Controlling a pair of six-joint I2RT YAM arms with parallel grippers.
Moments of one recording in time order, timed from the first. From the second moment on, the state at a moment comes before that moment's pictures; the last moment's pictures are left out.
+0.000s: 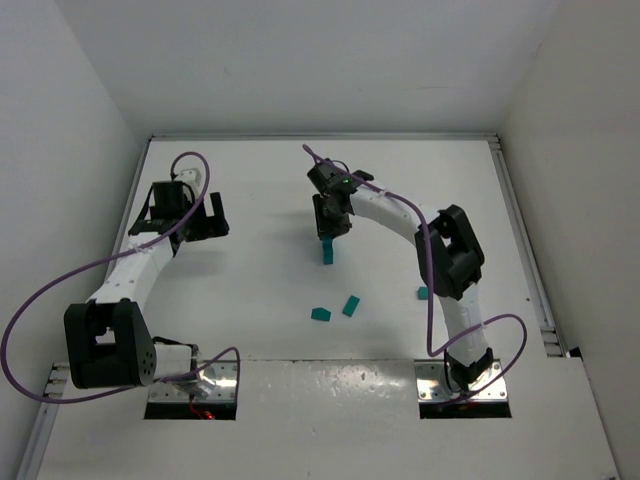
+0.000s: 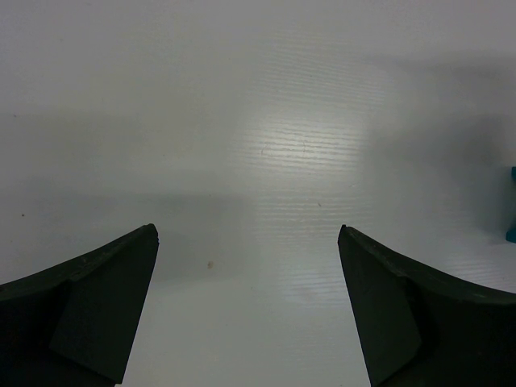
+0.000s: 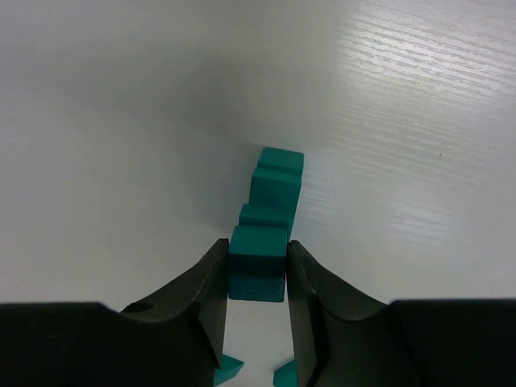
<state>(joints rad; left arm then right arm) 0.06 1.29 0.88 -0.35 0.12 -0.14 0.65 2.11 1.67 -0.74 0.06 0.49</state>
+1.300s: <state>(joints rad) 0.07 1.29 0.88 -0.35 0.14 -0.14 0.64 1.68 1.14 -0.57 -0.11 -0.03</state>
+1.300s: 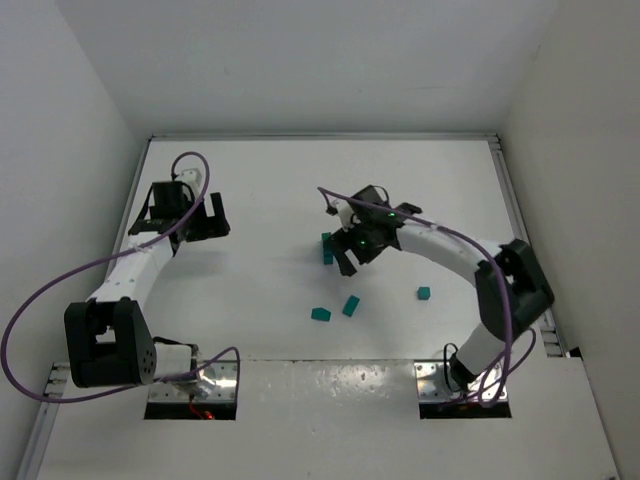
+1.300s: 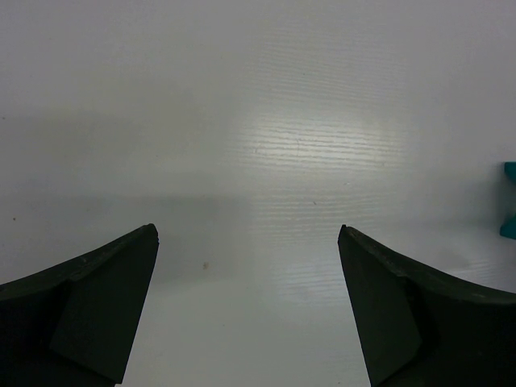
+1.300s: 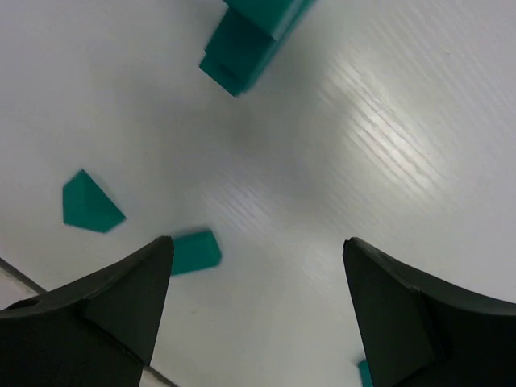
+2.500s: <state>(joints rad) 0.08 1.31 0.89 -0.30 0.25 -0.08 -0.08 1.56 0.79 -0.99 -0.66 -1.77</state>
